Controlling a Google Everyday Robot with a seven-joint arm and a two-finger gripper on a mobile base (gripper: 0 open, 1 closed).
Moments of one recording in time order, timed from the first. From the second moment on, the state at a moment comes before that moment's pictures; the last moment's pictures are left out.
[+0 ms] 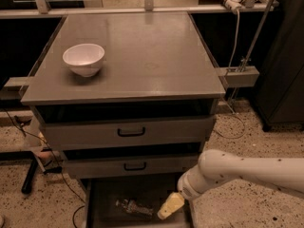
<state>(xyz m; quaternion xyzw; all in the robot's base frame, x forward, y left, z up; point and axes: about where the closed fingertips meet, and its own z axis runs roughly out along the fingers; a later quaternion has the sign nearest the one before) 0.430 -0.081 0.461 -0.41 0.87 0.23 0.11</state>
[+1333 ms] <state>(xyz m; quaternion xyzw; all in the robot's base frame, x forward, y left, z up) 0.431 -0.017 0.402 -0.44 0.86 0.24 0.13</state>
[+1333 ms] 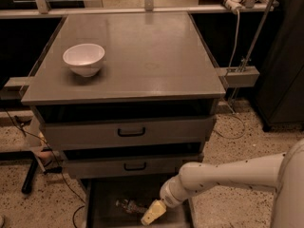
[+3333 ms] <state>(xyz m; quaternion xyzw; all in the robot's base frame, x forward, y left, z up) 0.486 0.040 0.241 -0.44 0.86 0.19 0.17</state>
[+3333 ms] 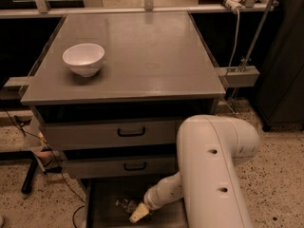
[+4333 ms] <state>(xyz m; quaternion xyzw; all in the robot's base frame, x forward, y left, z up) 0.466 0.064 0.194 -0.45 0.85 0.20 0.17</state>
